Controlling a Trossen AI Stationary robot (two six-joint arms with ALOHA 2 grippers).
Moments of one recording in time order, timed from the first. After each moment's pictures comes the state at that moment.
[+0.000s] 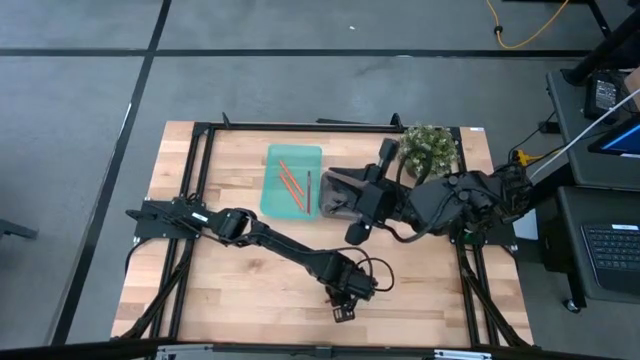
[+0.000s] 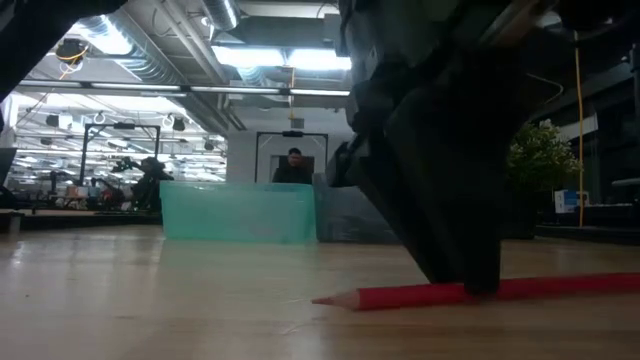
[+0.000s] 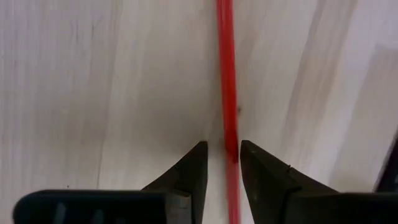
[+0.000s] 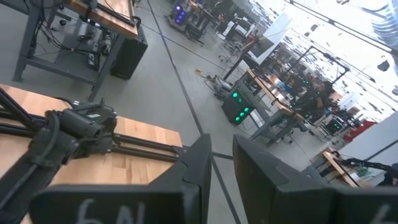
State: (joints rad) left arm -0.36 2.55 2.26 -1.01 0.12 -0.63; right arm 0.45 1.80 2.36 -0.74 0.89 -0.45
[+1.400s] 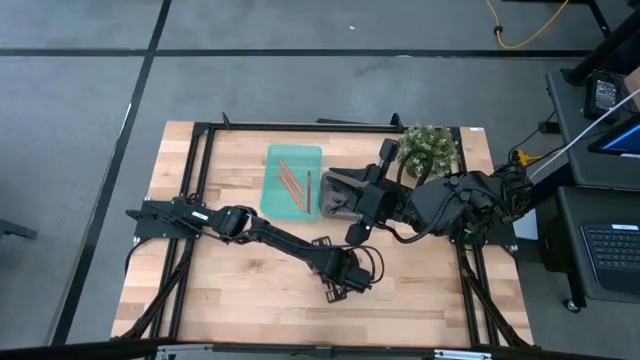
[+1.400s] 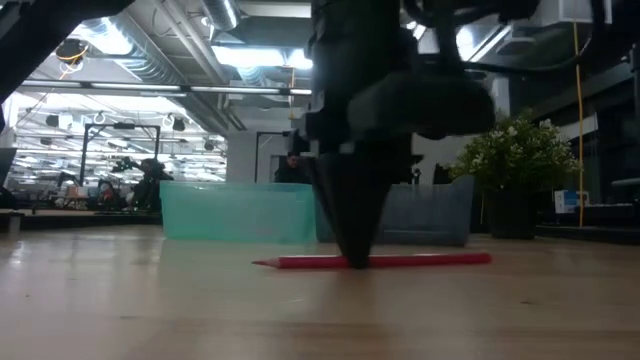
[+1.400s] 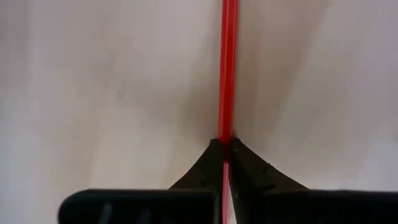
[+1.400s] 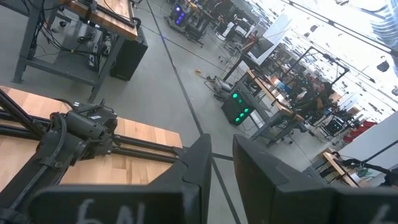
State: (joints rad) left arm -0.33 2.57 2.26 -1.28 -0.15 -0.67; right arm 0.45 1.80 2.36 -0.73 0.90 -0.45
